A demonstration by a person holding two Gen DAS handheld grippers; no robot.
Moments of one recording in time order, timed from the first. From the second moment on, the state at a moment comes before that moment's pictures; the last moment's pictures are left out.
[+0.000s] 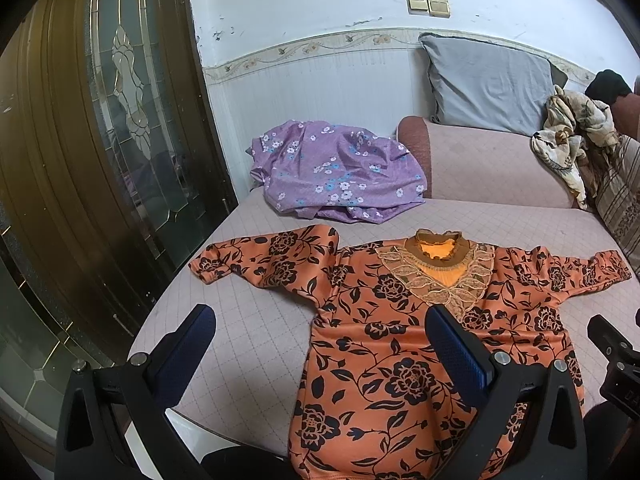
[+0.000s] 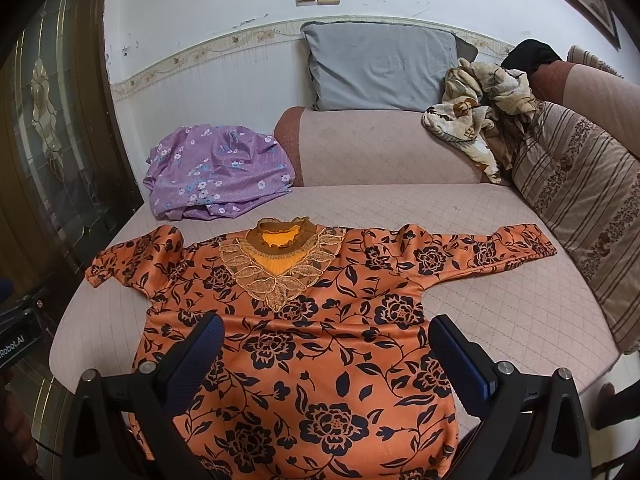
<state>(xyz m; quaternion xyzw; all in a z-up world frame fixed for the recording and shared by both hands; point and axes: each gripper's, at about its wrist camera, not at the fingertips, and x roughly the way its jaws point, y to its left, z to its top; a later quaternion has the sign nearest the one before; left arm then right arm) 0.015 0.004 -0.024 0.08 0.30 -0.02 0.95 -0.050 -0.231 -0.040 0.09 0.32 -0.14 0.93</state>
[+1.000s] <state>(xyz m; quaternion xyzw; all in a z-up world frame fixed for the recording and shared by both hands) 0.162 -0.086 -0.205 0.11 0.45 -0.08 0.89 -0.018 -0.561 -0.194 0.48 0.29 -0.23 0.79</state>
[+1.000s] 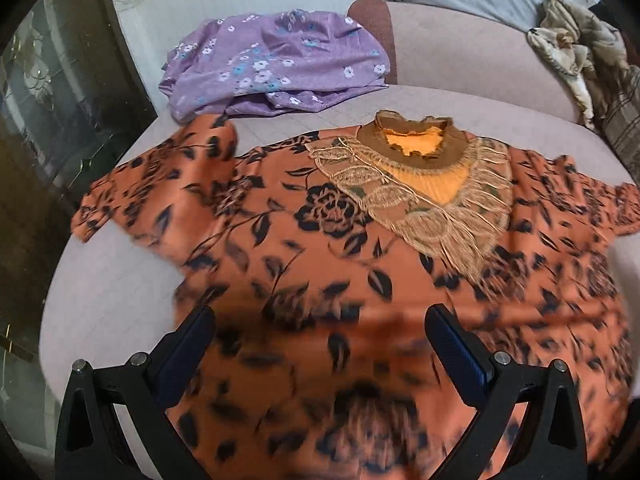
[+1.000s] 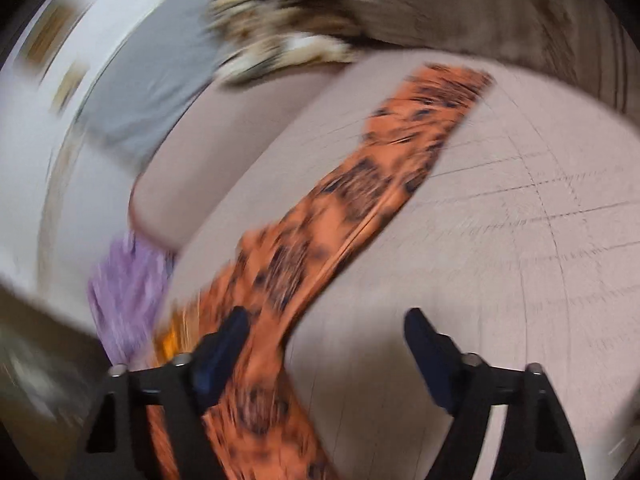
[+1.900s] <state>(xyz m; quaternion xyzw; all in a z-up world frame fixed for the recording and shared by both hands) 0.226 -0.080 -0.226 0.07 0.45 -0.10 0.88 0.075 -0.619 -0.143 0.42 0.18 -0.25 0.85</state>
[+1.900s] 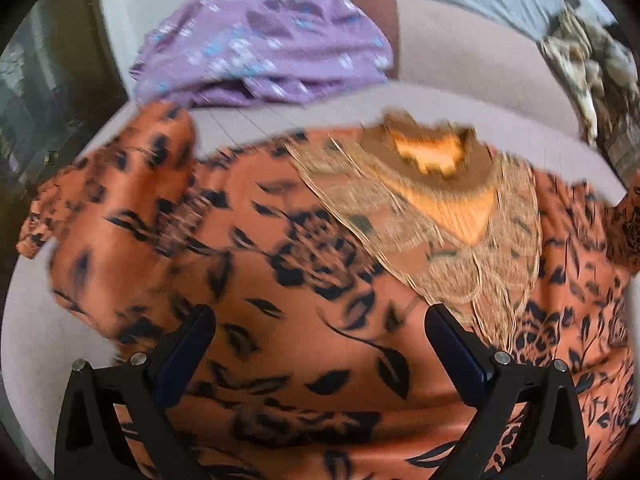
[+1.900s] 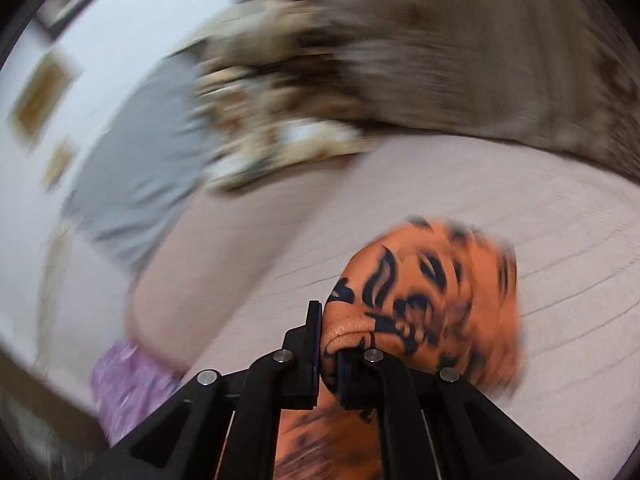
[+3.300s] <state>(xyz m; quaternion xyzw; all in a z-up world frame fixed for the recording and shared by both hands) 0.200 -0.138 -0.213 0.23 0.29 -0.13 0.92 0.146 -0.416 -0.262 0.45 0.45 -0.05 0.77</state>
